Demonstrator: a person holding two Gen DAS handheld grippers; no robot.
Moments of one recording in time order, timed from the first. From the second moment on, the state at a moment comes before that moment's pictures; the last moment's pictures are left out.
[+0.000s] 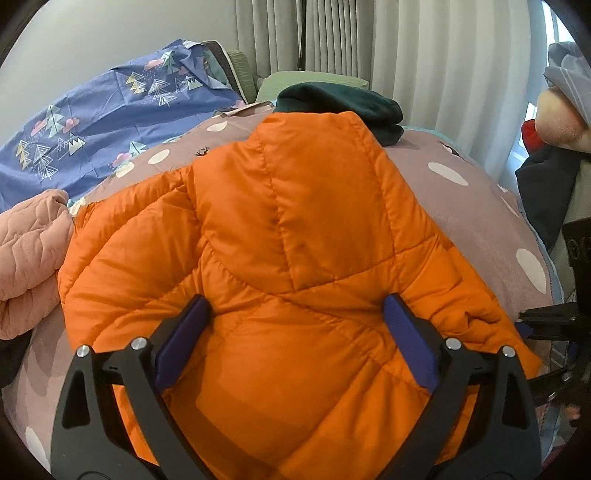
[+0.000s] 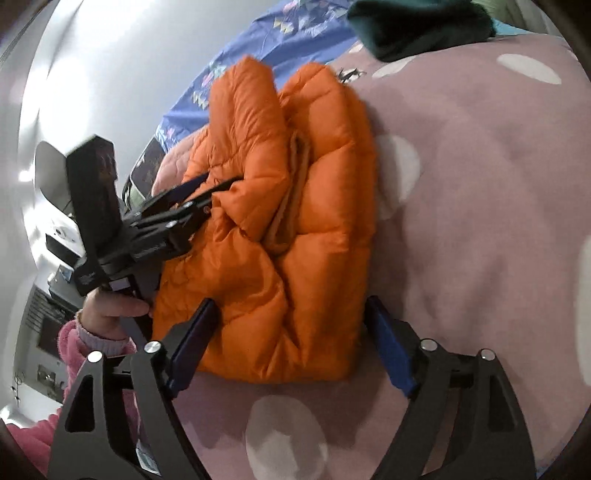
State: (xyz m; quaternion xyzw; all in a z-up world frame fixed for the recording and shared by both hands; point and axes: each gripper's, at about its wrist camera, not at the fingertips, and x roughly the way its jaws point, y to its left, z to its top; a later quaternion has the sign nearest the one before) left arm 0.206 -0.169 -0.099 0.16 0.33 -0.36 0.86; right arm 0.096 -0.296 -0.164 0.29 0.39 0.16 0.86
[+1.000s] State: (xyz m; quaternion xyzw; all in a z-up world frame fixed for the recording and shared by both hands) left arm 0.231 -0.078 -0.071 0.07 0.33 -0.27 0.90; right arm 0.112 -0.267 -0.177 0.25 0.38 0.14 0.88
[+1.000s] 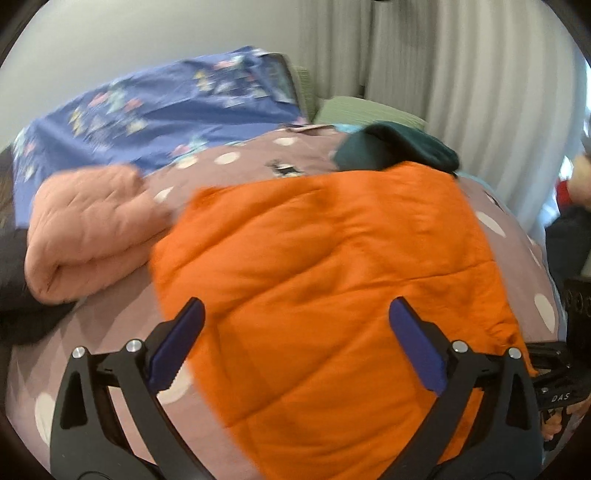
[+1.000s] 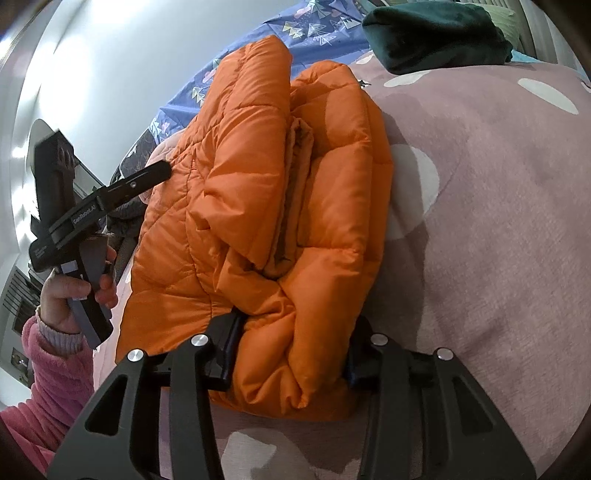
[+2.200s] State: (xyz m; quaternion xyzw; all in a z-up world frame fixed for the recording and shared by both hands) left arm 0.479 -0.154 0.049 0.03 0.22 -0.31 0.92; right arm 0.351 -0.287 -0.041 0.08 0.24 0.05 0.97
